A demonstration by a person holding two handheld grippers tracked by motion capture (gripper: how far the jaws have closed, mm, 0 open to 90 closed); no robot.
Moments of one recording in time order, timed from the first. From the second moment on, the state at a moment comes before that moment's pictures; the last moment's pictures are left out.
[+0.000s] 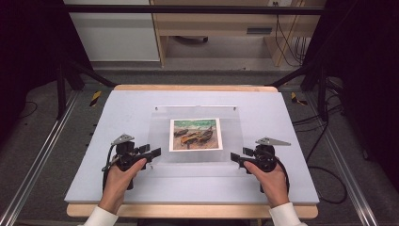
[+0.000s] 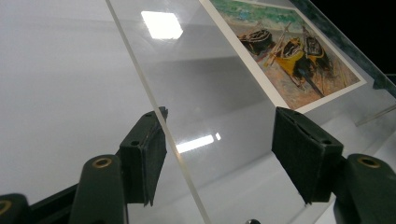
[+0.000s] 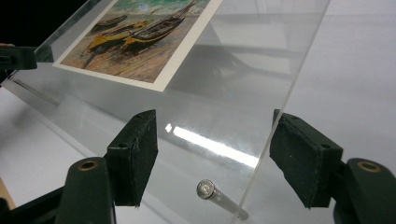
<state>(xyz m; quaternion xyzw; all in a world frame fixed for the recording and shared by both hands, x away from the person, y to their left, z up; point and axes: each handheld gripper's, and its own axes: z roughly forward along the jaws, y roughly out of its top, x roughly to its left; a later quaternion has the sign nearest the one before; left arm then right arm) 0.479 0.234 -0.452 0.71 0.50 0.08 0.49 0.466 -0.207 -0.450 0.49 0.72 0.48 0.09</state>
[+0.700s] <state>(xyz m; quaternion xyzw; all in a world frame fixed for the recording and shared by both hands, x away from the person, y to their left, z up) 0.470 0.235 -0.448 0.71 0.49 0.09 0.49 0.455 -0.210 -0.448 0.49 0.72 0.48 0.10</state>
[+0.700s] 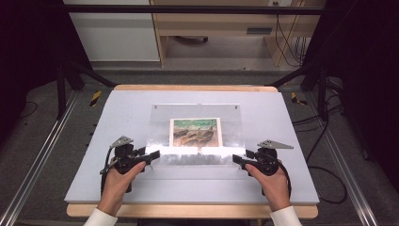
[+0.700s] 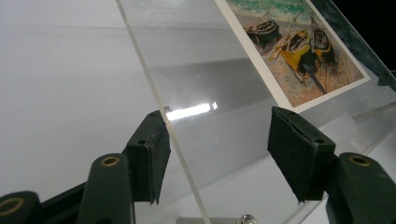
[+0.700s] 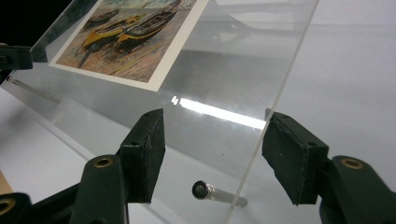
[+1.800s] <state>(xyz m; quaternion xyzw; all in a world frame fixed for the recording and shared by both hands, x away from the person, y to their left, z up) 0.448 0.236 -0.442 0.73 0.47 0.12 0.48 0.434 -0.211 -0.444 0.47 0.74 0.46 0.13</state>
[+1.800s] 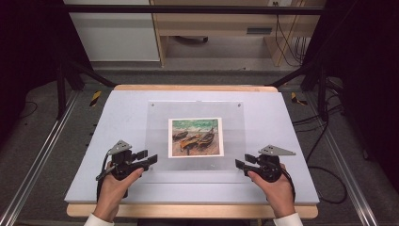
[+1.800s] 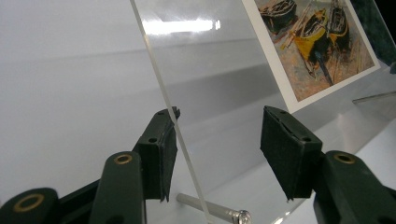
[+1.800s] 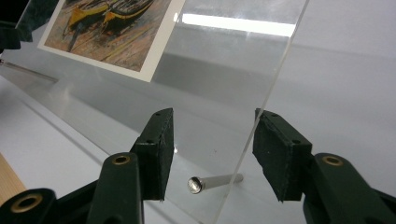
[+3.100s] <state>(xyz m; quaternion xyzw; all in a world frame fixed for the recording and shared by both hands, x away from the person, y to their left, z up) 0.428 0.238 -0.441 0.74 0.46 0.13 0.47 0.413 -0.213 -0.446 0.45 0.76 0.44 0.15</state>
